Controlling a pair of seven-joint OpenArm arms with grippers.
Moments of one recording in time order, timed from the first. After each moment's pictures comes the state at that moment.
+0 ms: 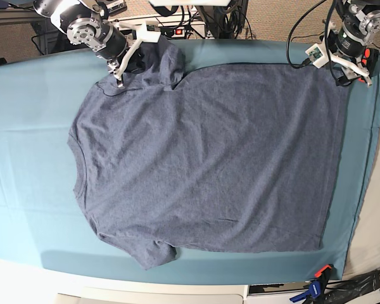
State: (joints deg) left arm 48.5 -42.4 0.0 115.6 22.7 -10.9 24.1; right arm -28.4 42.7 -25.8 119.3 -50.8 32.1 -17.2
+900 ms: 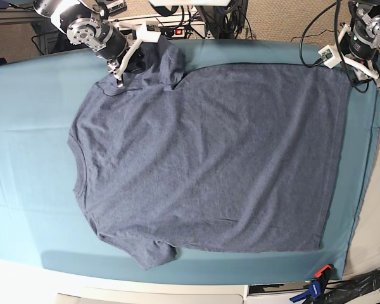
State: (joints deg) left arm 48.5 -46.6 0.1 109.9 27.1 -8.5 24.6; right arm -28.4 42.7 -25.8 119.3 -50.7 32.1 -17.1
